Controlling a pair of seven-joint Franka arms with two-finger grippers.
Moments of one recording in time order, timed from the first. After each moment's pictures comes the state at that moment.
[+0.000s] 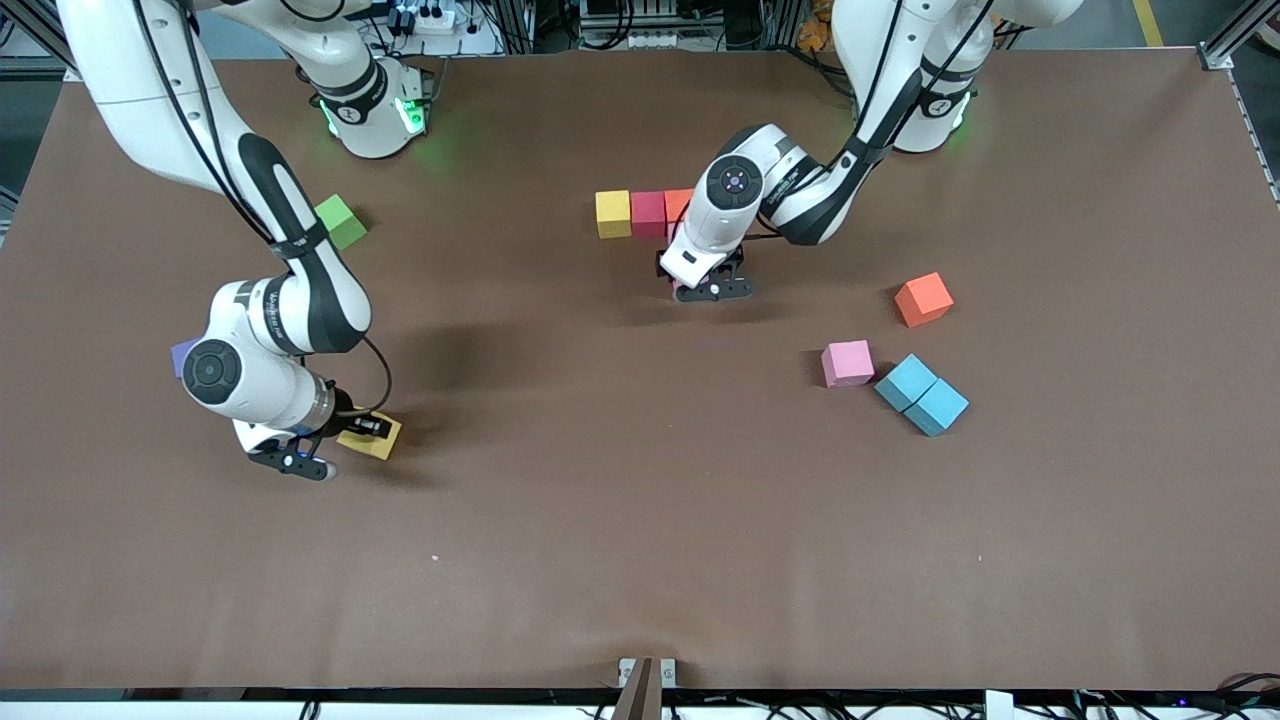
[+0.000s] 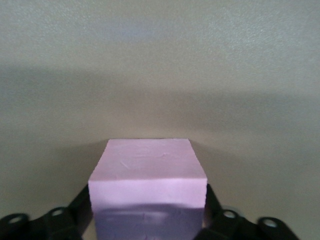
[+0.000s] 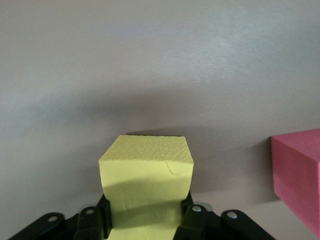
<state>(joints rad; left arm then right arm) -0.57 0.48 -0.31 -2.17 -0.08 2.61 -0.92 0.08 0.54 0.03 -1.87 0.08 2.35 0.21</state>
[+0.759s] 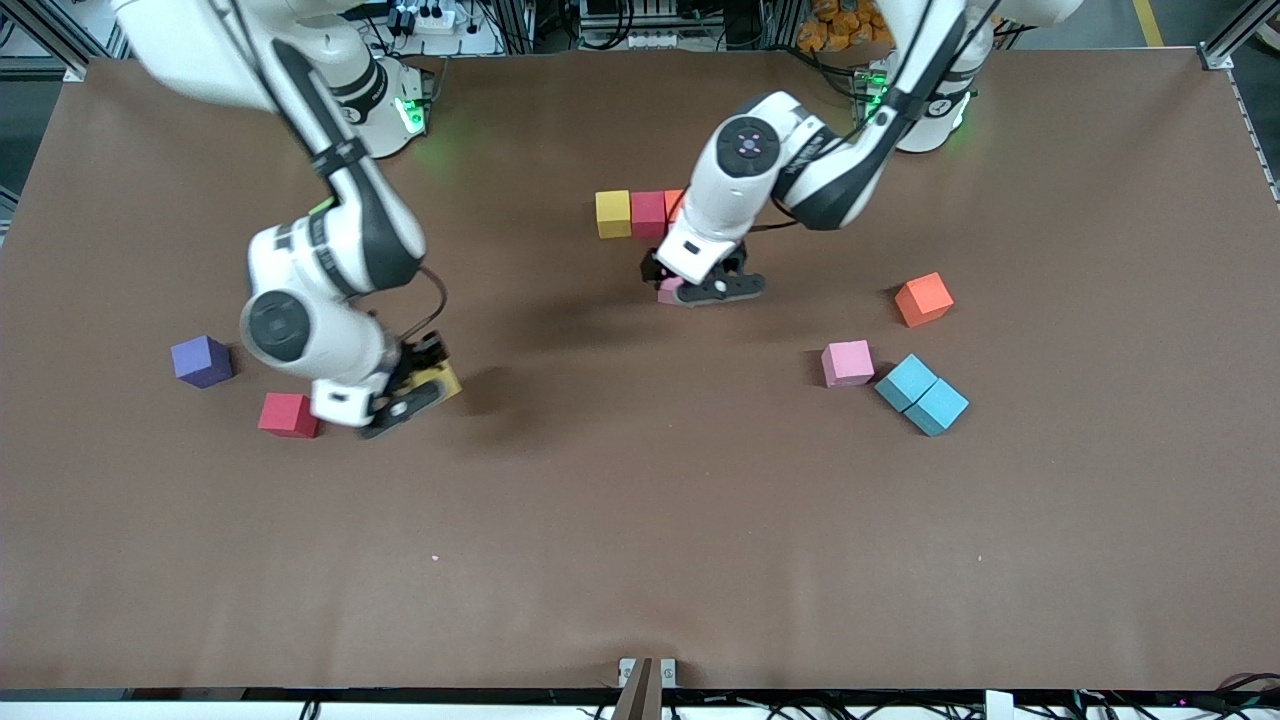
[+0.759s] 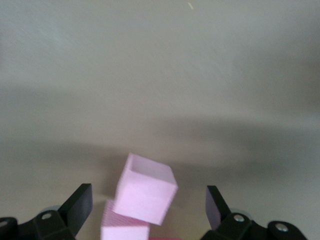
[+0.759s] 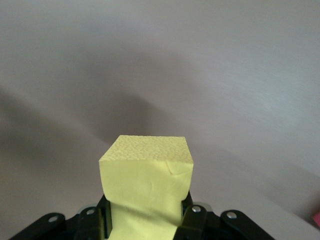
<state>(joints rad) -0.51 0.30 -0.27 -2.04 -0.08 2.41 -0.92 0.28 0.38 0.08 -1.87 0.08 2.08 -0.32</state>
